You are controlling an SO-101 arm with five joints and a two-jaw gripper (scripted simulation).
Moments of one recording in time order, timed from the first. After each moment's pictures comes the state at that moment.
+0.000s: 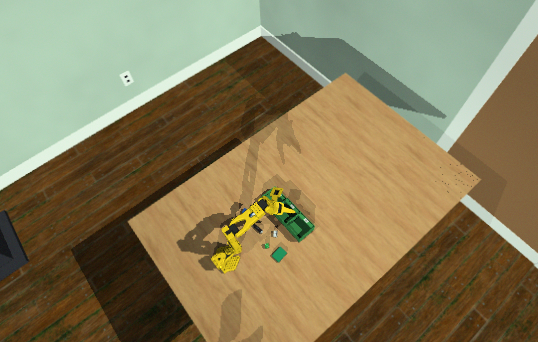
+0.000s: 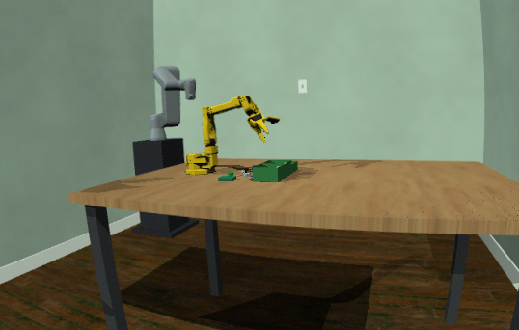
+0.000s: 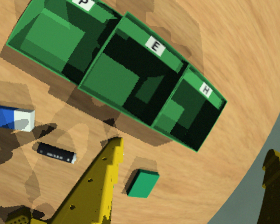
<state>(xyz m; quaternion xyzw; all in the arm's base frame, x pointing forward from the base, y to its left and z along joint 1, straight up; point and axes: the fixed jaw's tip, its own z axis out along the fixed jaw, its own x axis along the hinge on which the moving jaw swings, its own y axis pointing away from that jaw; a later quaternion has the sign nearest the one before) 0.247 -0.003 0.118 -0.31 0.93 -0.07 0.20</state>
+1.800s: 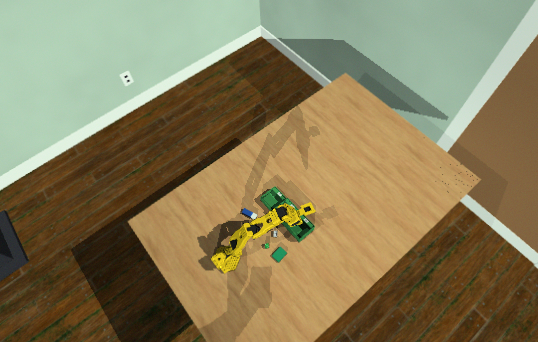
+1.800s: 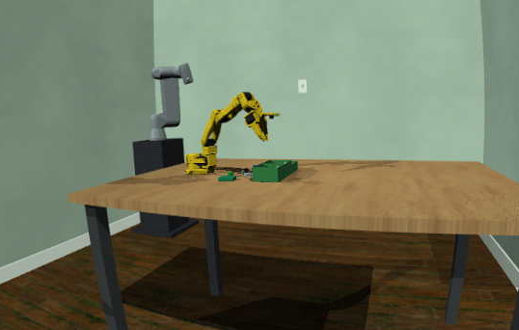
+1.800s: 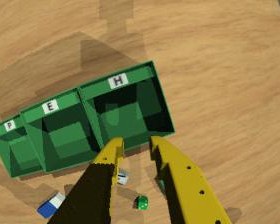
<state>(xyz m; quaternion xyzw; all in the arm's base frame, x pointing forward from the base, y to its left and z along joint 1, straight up) 0.287 -0.091 0.130 0.15 0.96 -0.04 0.23</state>
